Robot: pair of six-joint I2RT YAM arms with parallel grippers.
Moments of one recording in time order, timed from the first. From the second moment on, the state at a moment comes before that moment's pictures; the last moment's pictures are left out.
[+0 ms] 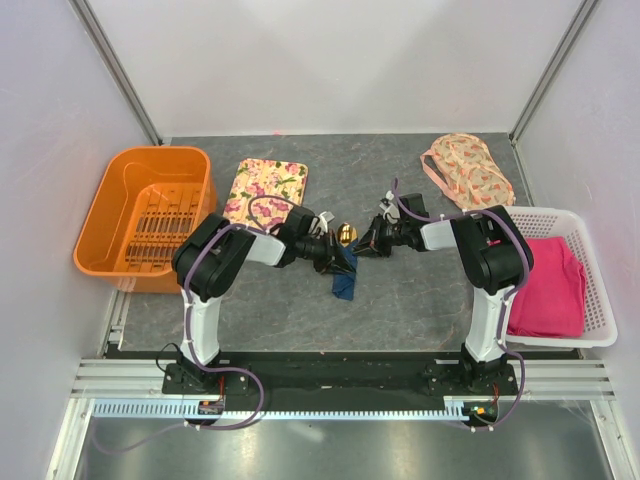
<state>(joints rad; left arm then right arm) -0.58 2.03 0.95 0.33 0.75 -0.94 0.31 2.00 0.95 0.20 -0.76 0.80</state>
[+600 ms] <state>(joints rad) -0.60 2.07 0.99 0.36 0.76 -0.93 0.32 1.99 0.95 0.19 -0.74 0.80</state>
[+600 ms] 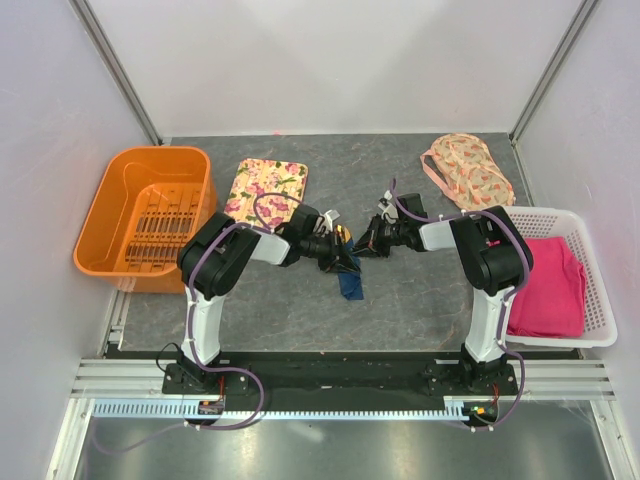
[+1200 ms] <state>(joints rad) -0.60 2.09 1.06 0.28 0.81 -0.87 0.26 1.92 1.02 -0.09 -0.69 0.66</state>
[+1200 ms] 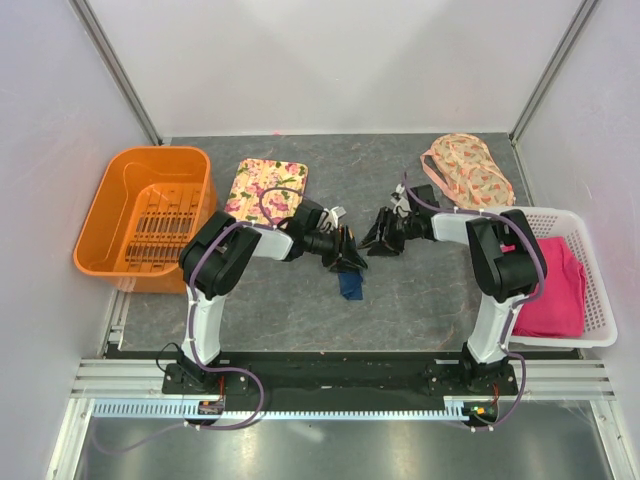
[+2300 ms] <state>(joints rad) -0.60 2.09 1.08 0.25 0.84 -0.78 0.26 1.93 1.00 -0.14 -0.79 0.56</state>
